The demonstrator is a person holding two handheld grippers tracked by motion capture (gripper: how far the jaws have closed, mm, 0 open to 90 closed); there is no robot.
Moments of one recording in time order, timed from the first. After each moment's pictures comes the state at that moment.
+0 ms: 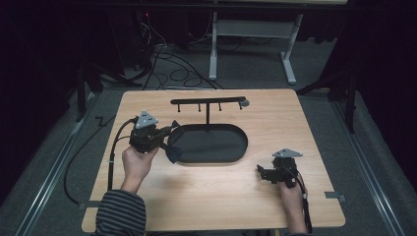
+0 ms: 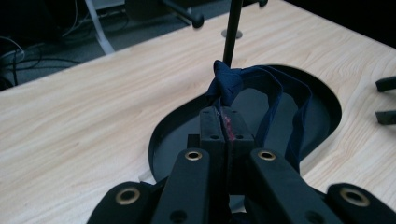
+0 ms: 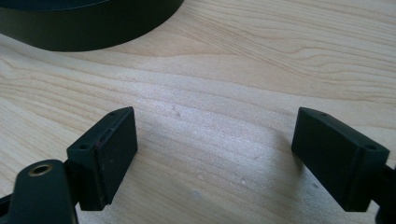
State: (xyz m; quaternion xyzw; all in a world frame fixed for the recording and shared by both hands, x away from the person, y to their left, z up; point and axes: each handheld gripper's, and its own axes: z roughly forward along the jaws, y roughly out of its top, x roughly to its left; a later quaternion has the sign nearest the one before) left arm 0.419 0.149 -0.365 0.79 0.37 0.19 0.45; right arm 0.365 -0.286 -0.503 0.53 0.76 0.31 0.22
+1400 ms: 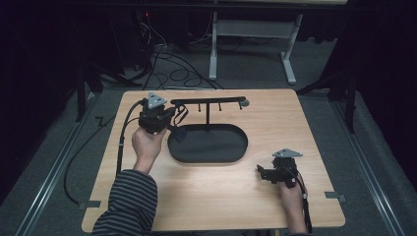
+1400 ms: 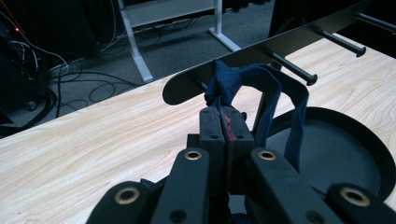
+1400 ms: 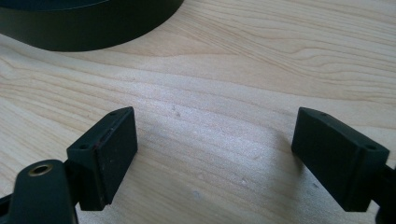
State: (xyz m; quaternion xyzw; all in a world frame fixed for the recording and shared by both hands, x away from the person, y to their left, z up) left arm 0.459 0.122 -0.346 0.77 0.40 0.25 0.43; right arm 0.365 -0.286 -0.503 0.52 0.76 0.31 0.22
